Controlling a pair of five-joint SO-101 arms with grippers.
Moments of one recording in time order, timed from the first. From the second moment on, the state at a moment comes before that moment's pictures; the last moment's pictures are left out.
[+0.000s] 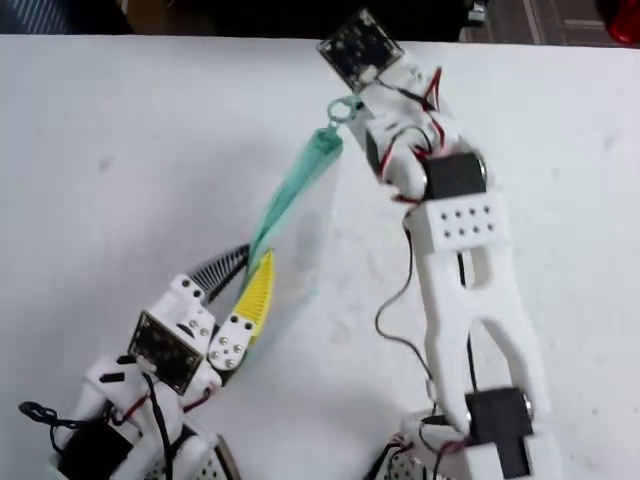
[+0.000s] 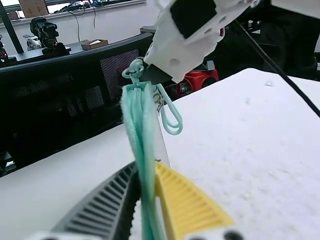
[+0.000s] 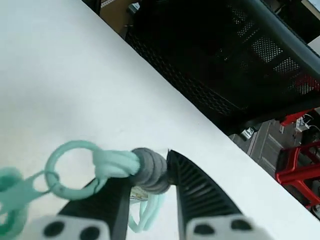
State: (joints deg) left arm 29.3 -104.9 69.1 54.4 -6.3; right arm -11.1 -9.6 -2.0 48.8 35.2
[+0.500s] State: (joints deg) left arm 29.1 -104.6 69.1 54.3 -6.3; right arm -11.2 3.5 -13.7 52.9 35.4
